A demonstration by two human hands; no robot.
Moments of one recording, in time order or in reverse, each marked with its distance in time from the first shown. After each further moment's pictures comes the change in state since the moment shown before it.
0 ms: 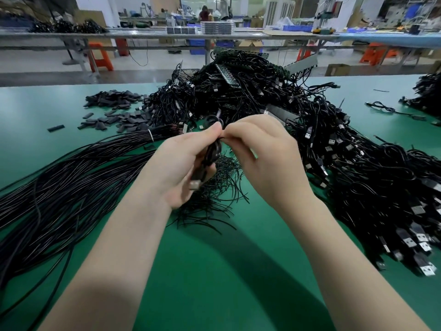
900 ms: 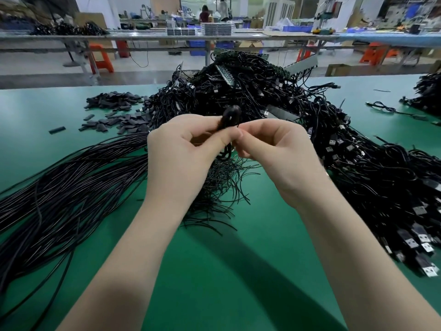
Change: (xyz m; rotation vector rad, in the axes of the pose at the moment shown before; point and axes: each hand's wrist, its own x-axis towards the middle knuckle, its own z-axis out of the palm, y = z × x) left_hand -0.010 0.000 0.009 0.632 0.237 0.797; right_hand 0.011 -0.008 -0.020 0.727 -0.135 0.822
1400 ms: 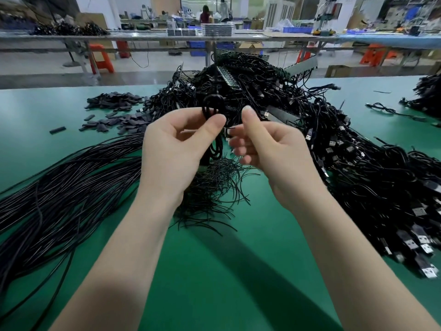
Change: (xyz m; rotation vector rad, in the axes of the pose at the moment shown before) left_hand 0.006 -0.005 -0.004 -0.351 0.033 -0.245; right_hand 0.000 0.001 0.009 0.094 0.046 0.087
